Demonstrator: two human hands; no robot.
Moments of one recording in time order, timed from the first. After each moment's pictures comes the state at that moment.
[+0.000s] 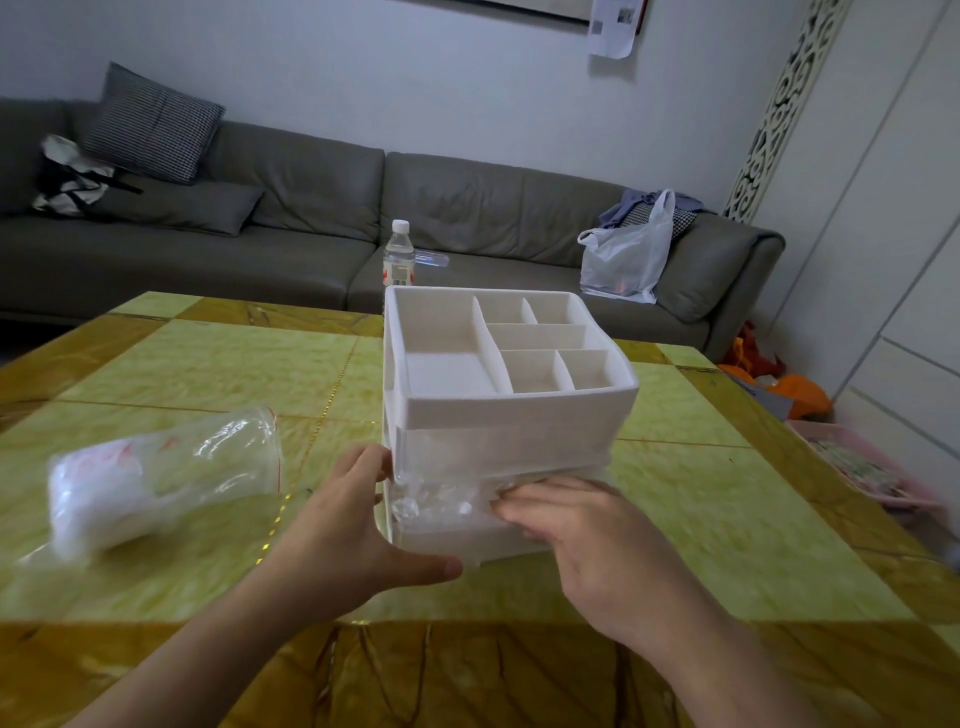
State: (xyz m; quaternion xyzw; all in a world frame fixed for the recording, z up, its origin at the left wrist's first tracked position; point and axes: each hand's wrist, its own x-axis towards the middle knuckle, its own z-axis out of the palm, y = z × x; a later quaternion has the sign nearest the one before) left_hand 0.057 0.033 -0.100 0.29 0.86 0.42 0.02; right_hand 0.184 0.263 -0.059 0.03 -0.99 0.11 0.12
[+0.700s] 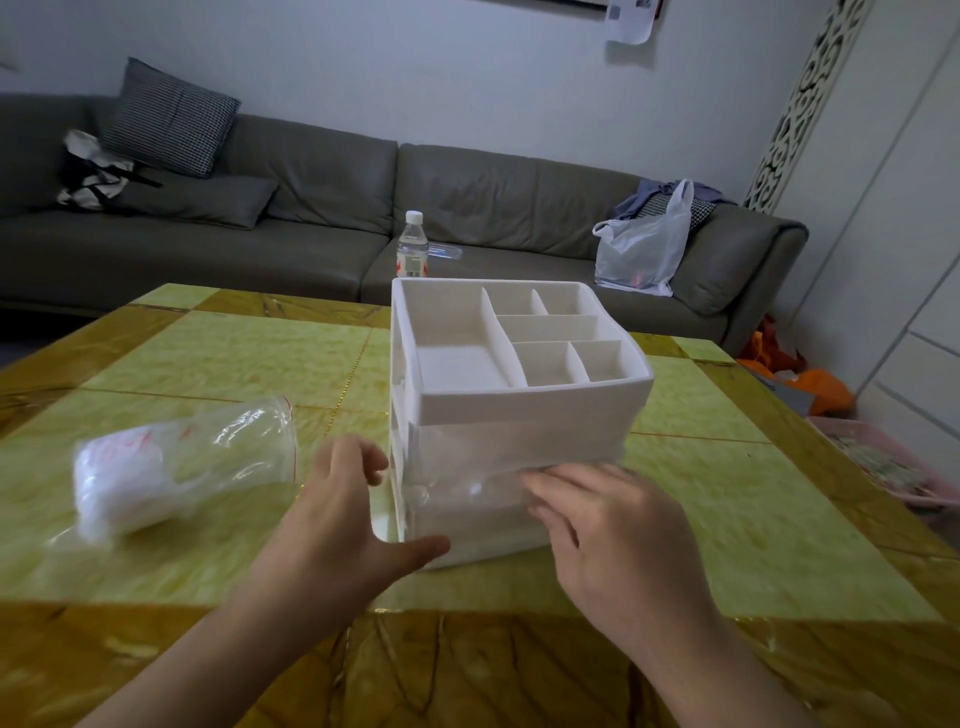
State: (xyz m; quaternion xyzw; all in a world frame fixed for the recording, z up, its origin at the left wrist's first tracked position) left_hand 0.082 0.018 -0.093 0.26 0.88 0.38 -0.07; right_hand 0.192 0.245 -0.062 0.00 -0.96 0.06 0.28
